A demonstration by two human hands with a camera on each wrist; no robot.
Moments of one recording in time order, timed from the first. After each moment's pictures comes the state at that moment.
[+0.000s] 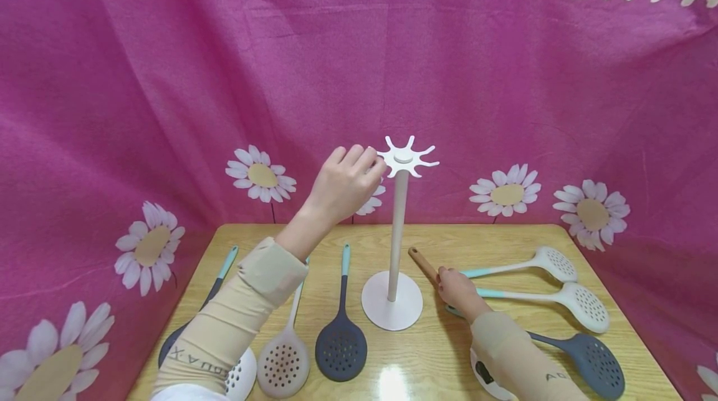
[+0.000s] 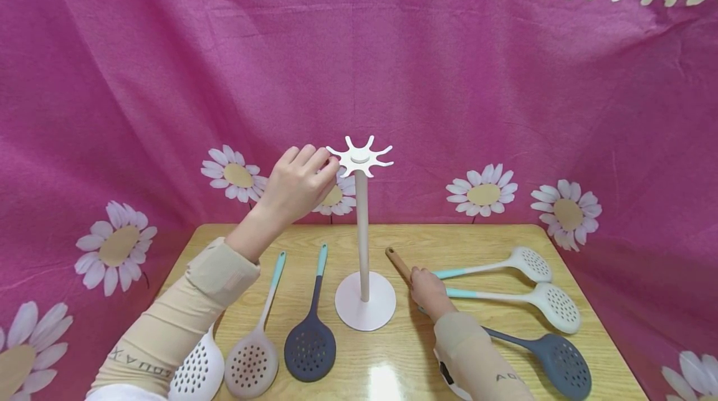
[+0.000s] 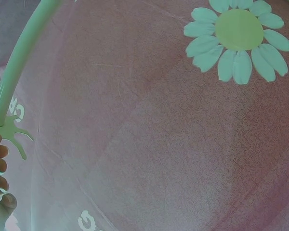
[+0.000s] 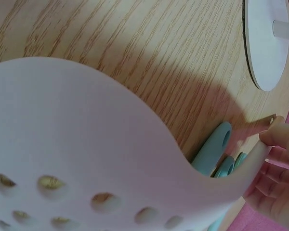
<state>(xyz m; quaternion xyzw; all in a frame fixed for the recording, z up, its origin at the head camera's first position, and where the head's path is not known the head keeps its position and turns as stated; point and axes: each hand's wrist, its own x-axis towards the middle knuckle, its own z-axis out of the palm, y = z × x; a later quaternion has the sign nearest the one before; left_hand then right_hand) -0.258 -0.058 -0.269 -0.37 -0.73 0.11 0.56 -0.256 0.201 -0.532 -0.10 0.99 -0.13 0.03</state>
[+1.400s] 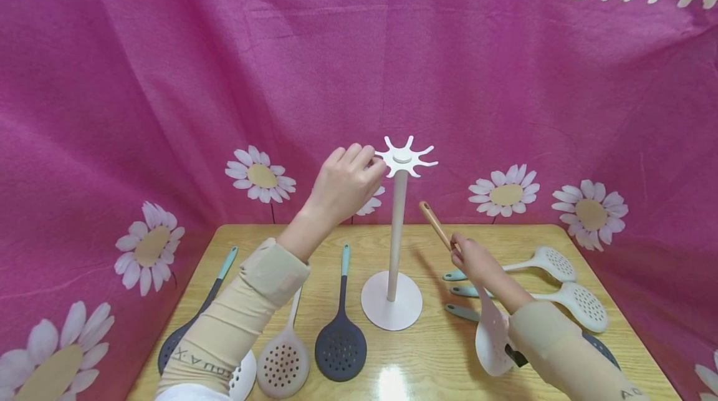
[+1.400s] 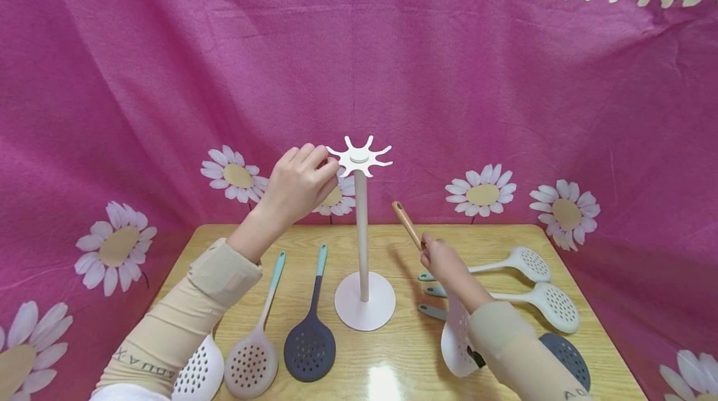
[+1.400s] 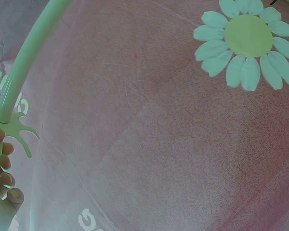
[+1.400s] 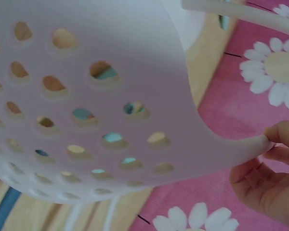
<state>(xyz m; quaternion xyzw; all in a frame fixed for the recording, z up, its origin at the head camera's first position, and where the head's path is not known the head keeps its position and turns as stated) -0.255 -0.056 -0.267 -0.38 -0.76 0.03 0.52 -0.253 0.226 -0.445 -0.17 0.95 -0.25 -0.05</state>
